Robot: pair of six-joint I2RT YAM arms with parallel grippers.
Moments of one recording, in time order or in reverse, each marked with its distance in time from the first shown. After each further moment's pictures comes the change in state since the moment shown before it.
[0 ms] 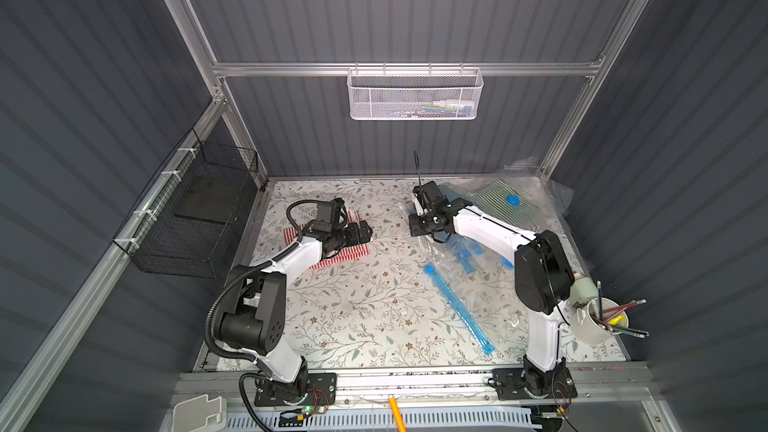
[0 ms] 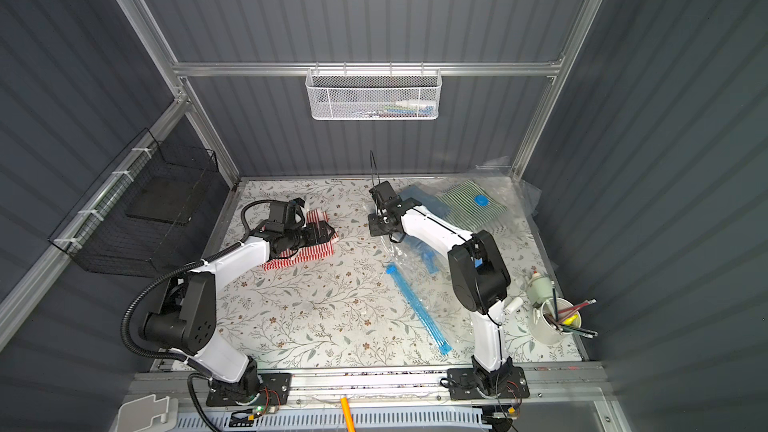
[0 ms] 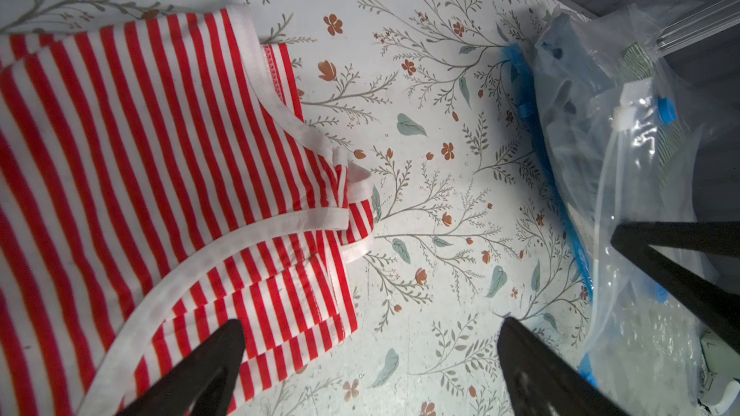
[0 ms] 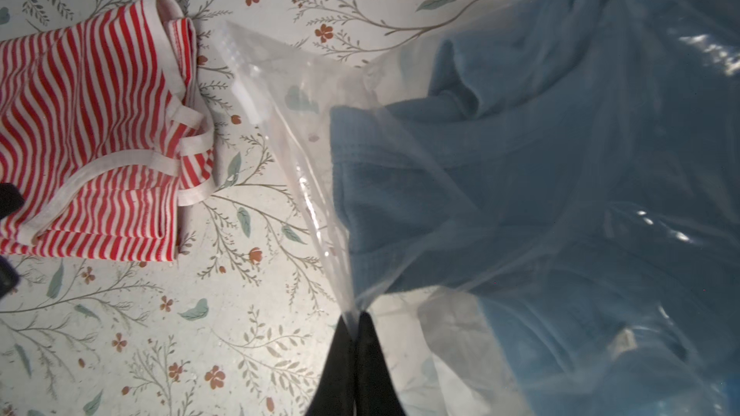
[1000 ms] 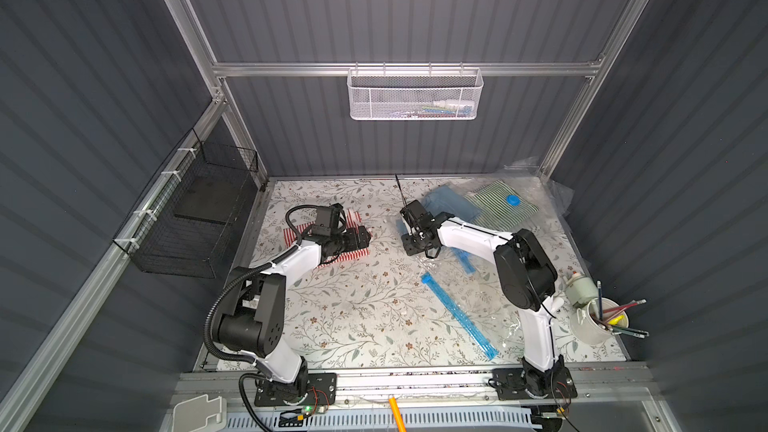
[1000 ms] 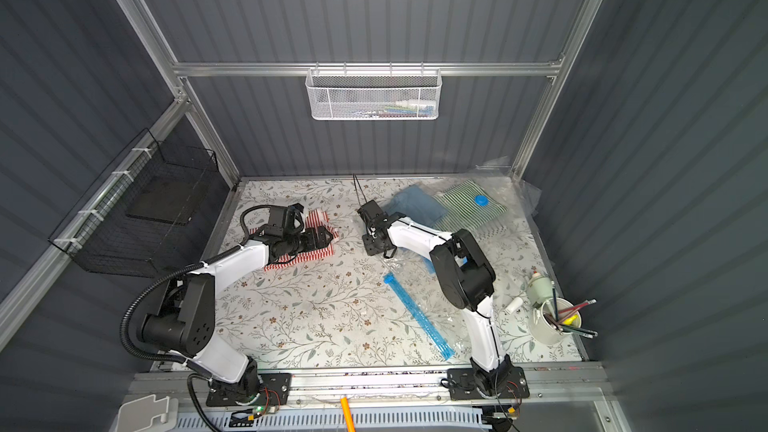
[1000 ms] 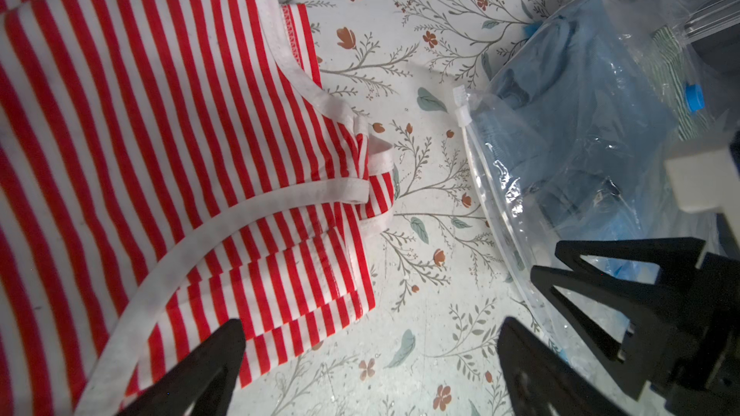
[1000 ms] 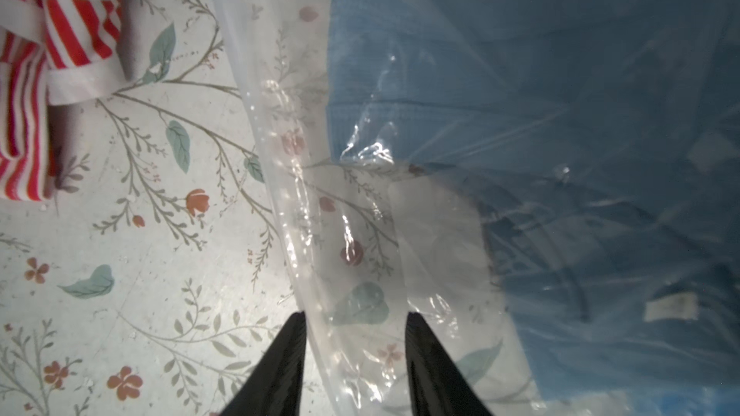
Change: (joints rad) left arm -0.001 -0.014 -0.039 -0.005 -0.007 0.000; right arm 0.086 0.062 -0.099 -0.002 0.114 -0.083
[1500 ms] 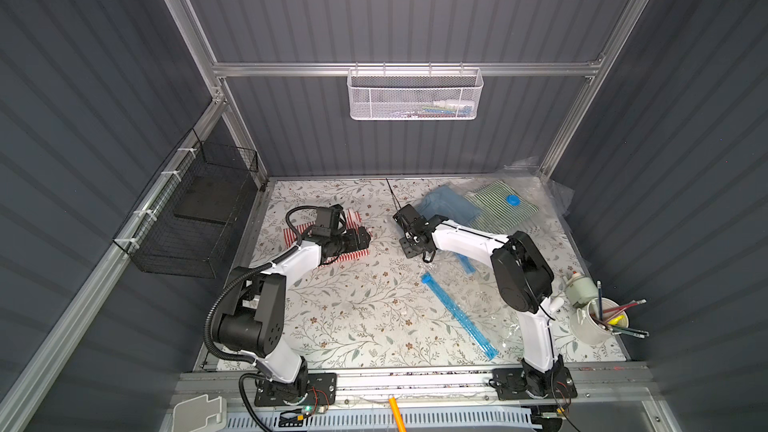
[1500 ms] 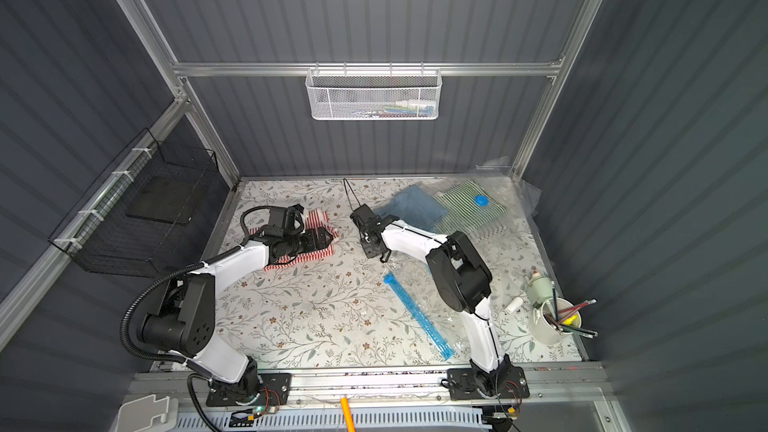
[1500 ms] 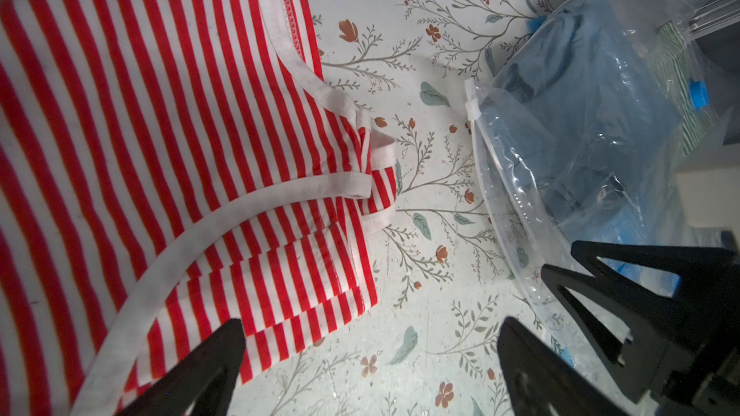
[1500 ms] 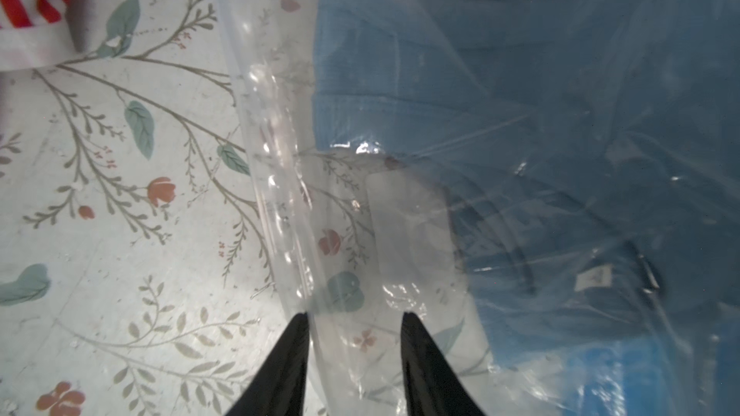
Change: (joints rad) left arm 0.000 0.000 -0.009 0.000 0.004 0.000; right arm 0.040 0.018 0.028 -0.044 0.167 -0.031
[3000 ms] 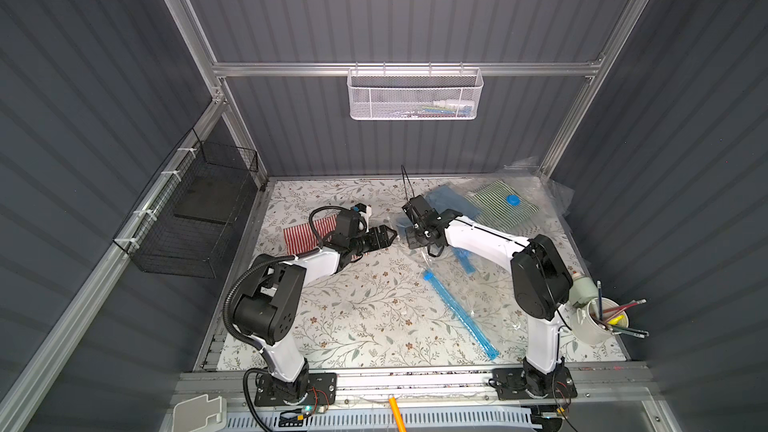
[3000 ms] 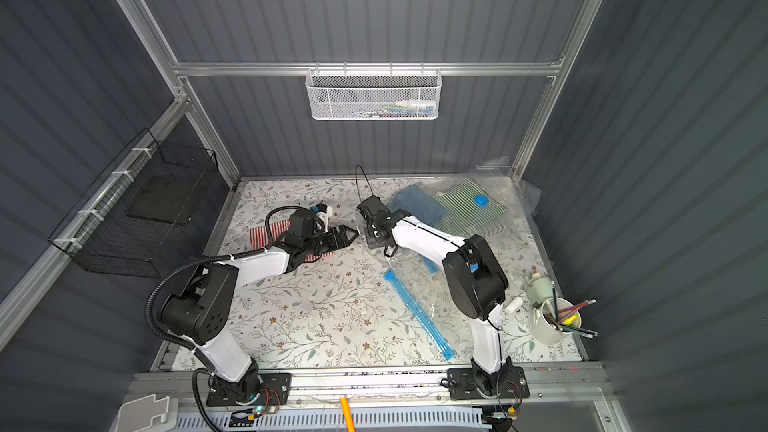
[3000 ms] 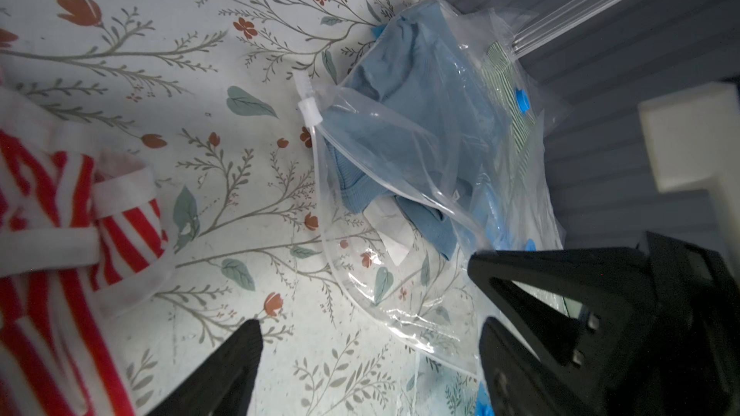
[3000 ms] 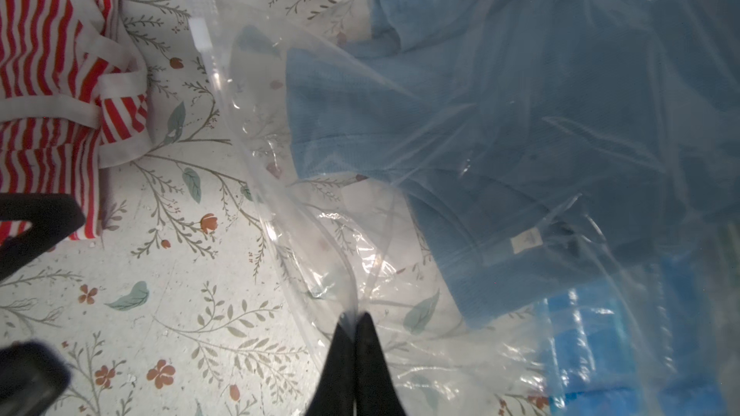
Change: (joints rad) left arm -0.135 0.124 -0.046 0.435 0.156 -0.218; right arm -0.035 -0.130 -0.044 0.027 -0.065 0.163
